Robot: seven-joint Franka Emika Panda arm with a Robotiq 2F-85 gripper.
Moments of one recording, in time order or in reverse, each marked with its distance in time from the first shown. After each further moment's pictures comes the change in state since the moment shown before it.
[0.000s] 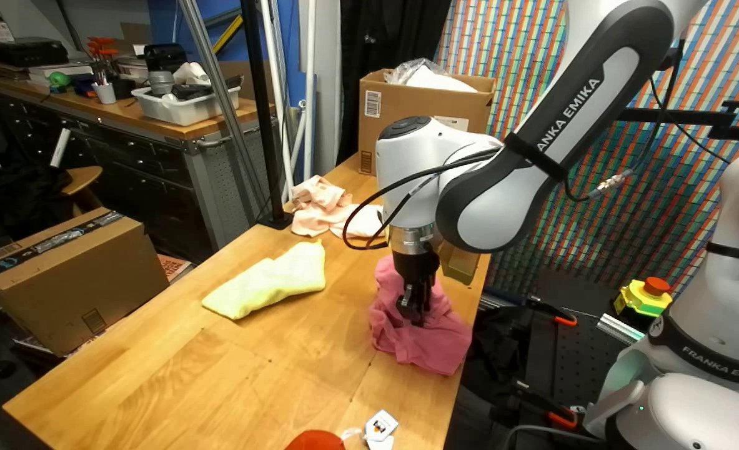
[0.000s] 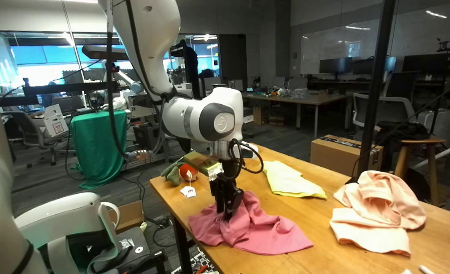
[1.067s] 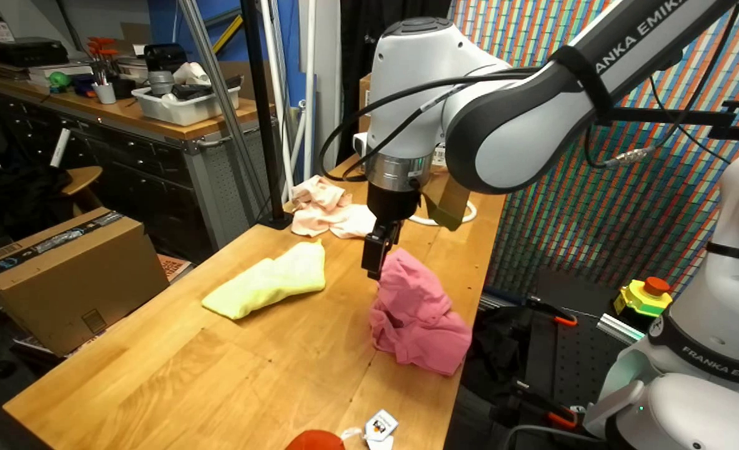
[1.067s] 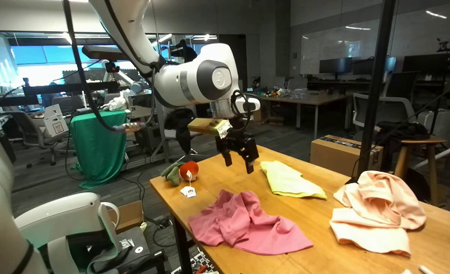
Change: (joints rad) arm -0.001 -0.179 0.024 0.068 -0.109 -0.002 0.008
